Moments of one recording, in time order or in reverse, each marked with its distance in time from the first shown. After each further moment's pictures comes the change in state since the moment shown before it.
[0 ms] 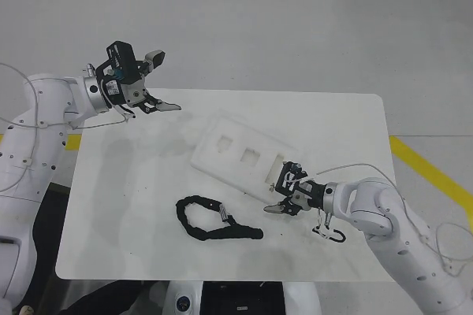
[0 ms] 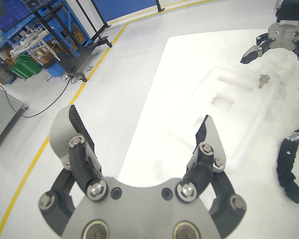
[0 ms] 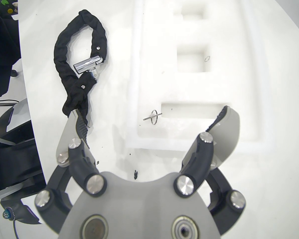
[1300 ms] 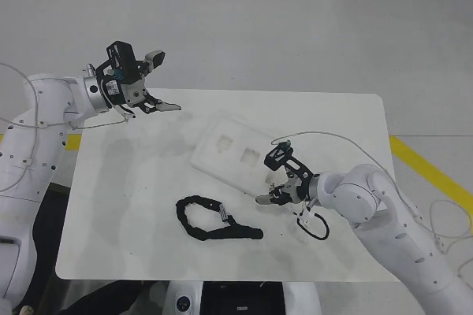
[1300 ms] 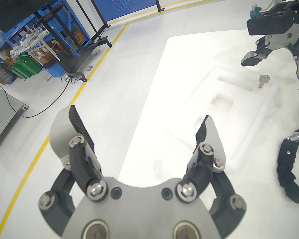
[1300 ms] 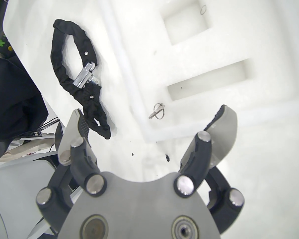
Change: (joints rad) left arm 0.000 0.000 0.000 0.000 0.000 0.000 0.000; right arm 0.174 -0.046 -0.129 -0.010 0.284 0.559 0.432
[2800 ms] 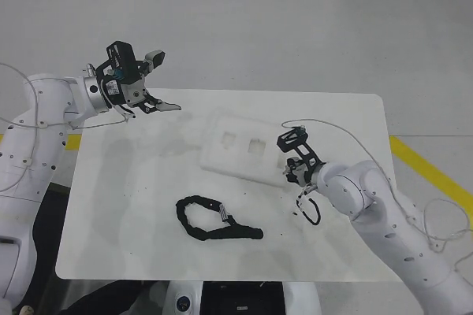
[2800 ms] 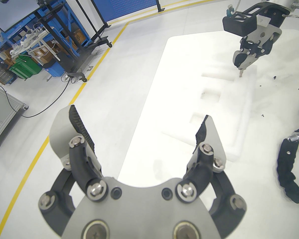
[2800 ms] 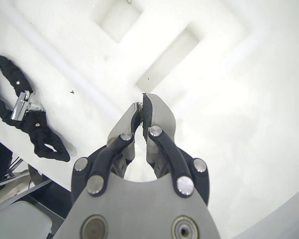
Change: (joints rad) left arm 0.000 0.000 0.000 0.000 0.000 0.000 0.000; right arm 0.038 -0.017 -0.007 0.009 -0.286 0.231 0.004
